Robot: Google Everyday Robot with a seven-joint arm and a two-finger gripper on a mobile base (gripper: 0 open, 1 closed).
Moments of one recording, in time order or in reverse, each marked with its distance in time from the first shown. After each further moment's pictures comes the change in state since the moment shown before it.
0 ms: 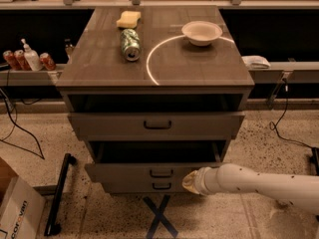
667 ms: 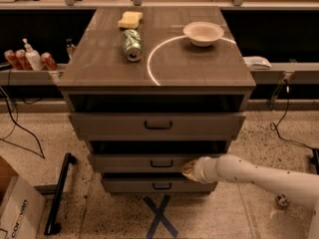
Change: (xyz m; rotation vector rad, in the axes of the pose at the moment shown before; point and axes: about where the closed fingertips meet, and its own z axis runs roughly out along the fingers) arm -0.009 -0.052 0.018 0.060 -0.056 -0.016
